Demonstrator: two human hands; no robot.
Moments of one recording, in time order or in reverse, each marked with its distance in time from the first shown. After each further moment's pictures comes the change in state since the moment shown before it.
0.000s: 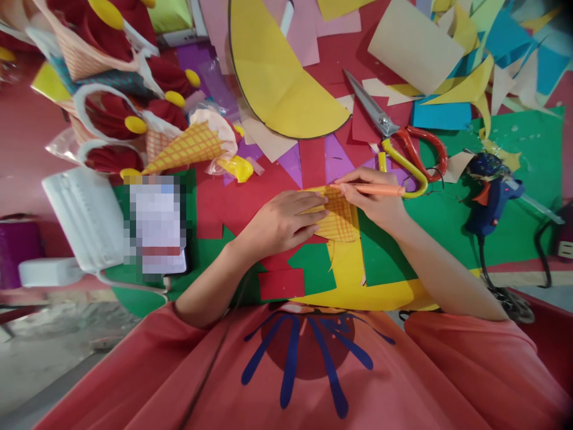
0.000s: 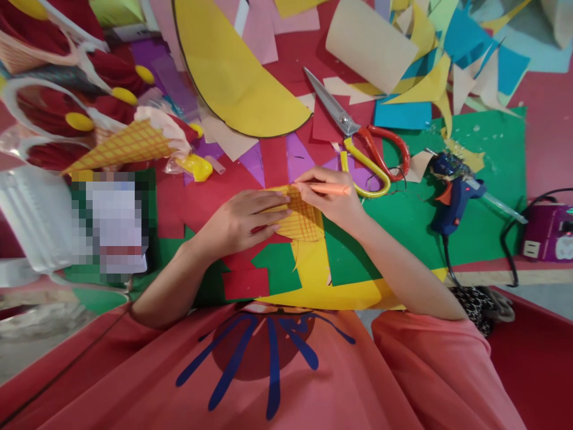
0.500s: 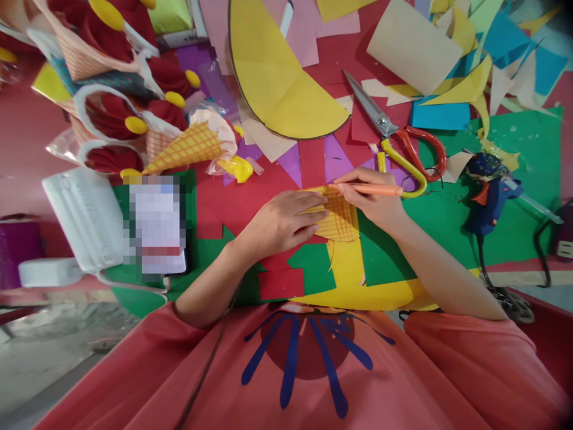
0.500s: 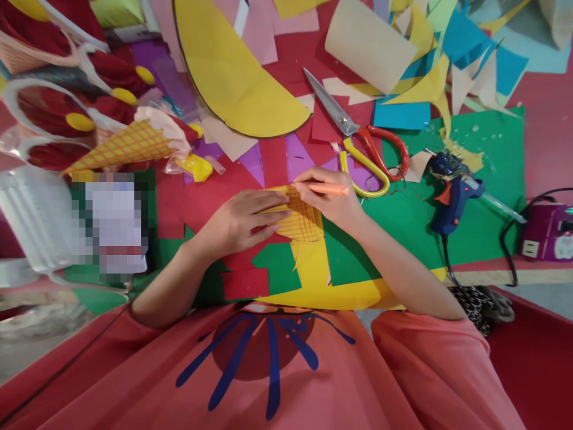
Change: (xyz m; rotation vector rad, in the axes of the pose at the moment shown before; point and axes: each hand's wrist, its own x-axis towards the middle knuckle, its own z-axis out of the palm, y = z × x) left_hand 0.000 0.000 0.002 0.022 0.047 0.033; right_hand 0.001 0.001 0.000 -0.014 -0.012 -0.026
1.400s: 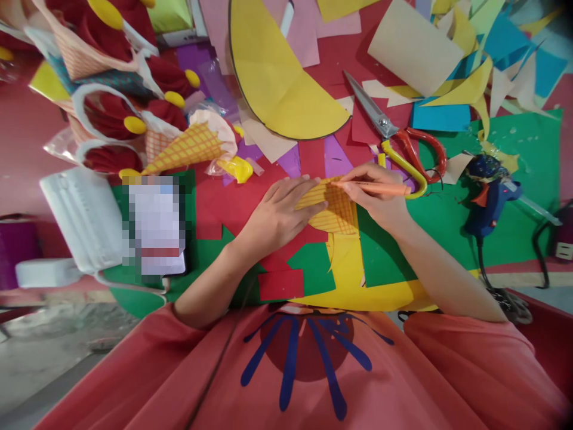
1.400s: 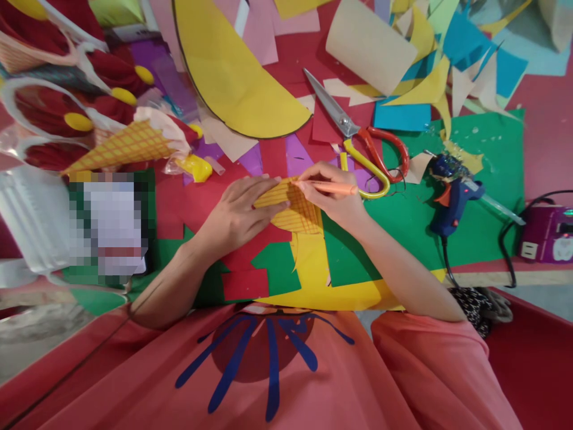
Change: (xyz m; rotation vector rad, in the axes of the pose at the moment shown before) left_hand -0.005 -0.002 0.003 0.062 -0.039 -0.186; right_hand -0.001 -0.001 -0.002 0.116 0.060 0.074
